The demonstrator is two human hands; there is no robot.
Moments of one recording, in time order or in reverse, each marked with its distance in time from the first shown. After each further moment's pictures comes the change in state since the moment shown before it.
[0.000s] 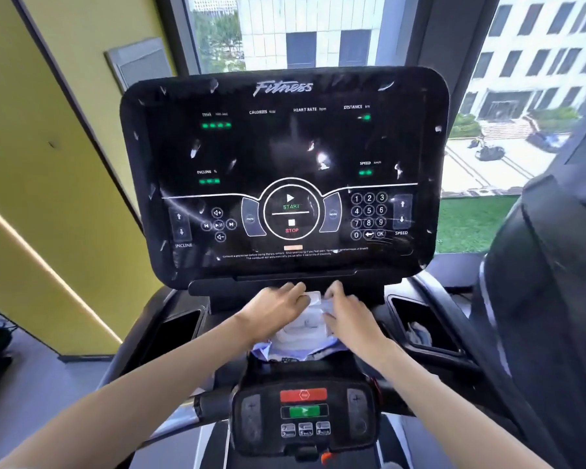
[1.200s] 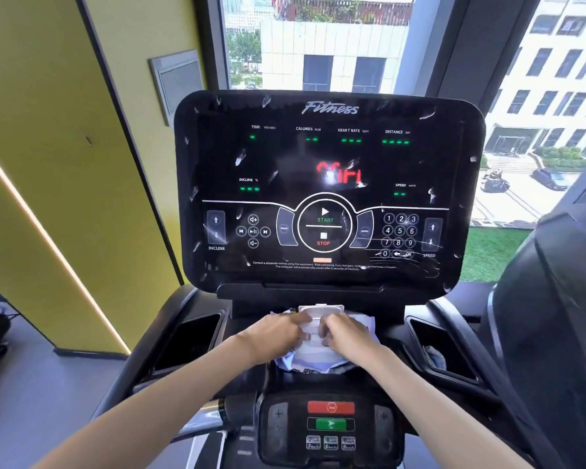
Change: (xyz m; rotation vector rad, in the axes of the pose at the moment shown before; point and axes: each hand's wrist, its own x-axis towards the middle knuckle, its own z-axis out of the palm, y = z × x) left_hand -0.033 -0.004 0.051 -0.369 -0.183 -0.129; right_hand 0.024 -0.023 0.033 -0.110 -0.294 -0.053
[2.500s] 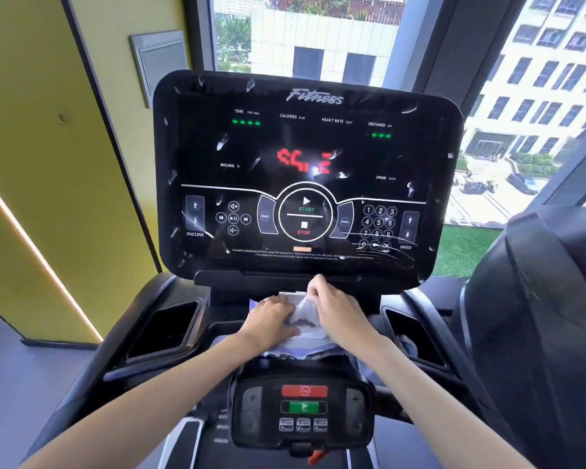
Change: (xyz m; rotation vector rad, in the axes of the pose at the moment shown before) left_hand 0.020 0.033 0.000 -0.470 0.215 -0.394; right_hand -0.042 -0.010 -0.045 0.036 0.347 -0.254
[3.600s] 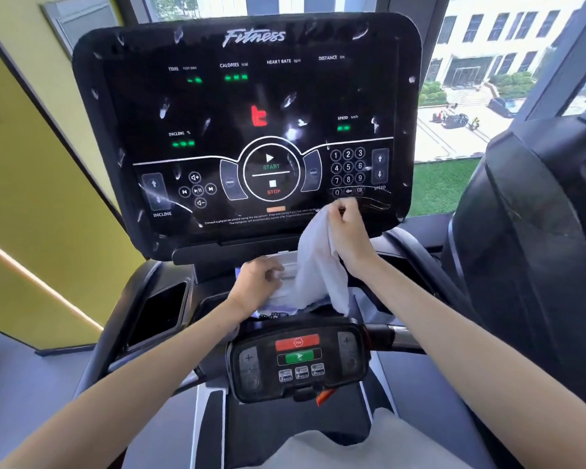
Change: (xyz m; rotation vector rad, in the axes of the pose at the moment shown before) left_hand 0.001 -0.003 0.000 -0.273 0.173 0.028; right_hand 0.008 0.011 -0.040 0.880 0.461 0.497
